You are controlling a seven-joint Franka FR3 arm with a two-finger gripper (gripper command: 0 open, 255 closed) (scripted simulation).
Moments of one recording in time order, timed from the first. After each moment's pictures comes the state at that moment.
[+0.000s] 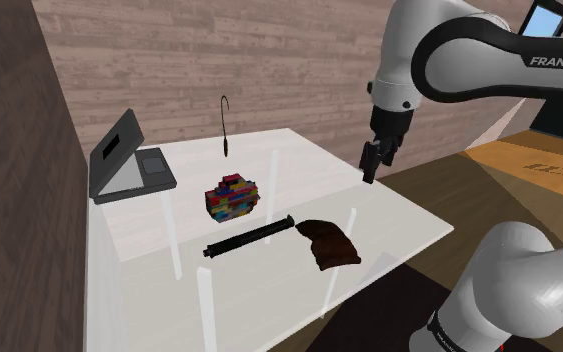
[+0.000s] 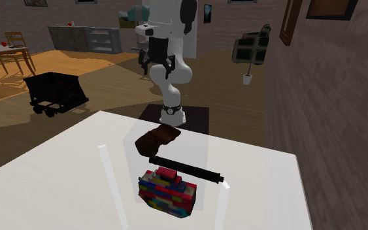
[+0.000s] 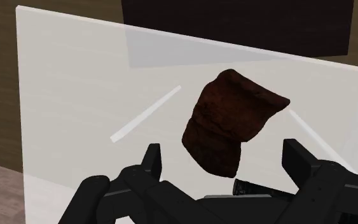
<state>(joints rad) 0.01 -0.83 0.07 -2.45 -0.10 1.59 0.08</state>
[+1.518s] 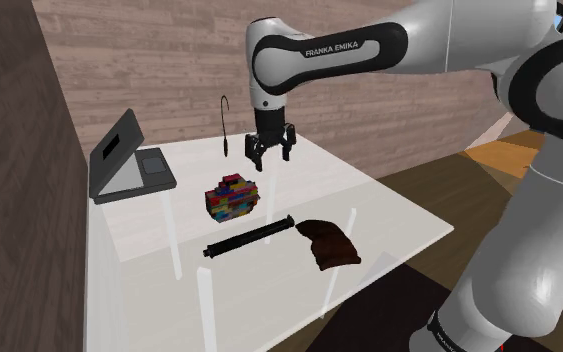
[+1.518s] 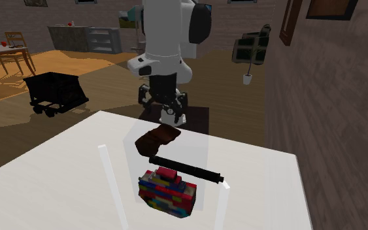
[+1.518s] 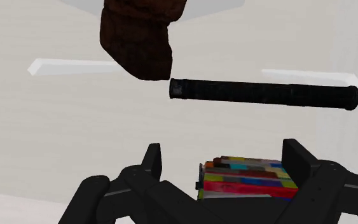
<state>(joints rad) 0.00 0.06 0.19 -1.78 -0.08 1.72 0.36</state>
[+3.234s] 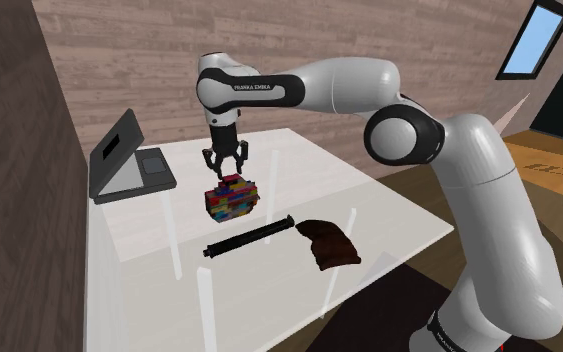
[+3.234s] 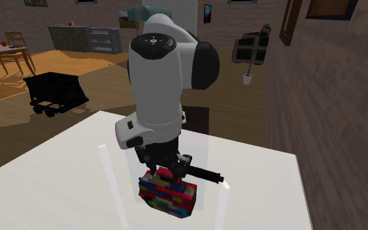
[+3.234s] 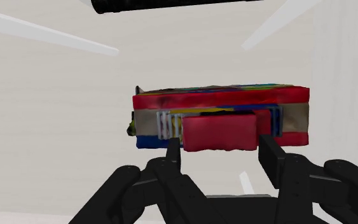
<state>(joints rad) 0.07 0.70 0.18 -1.05 -0.12 1.59 0.46</state>
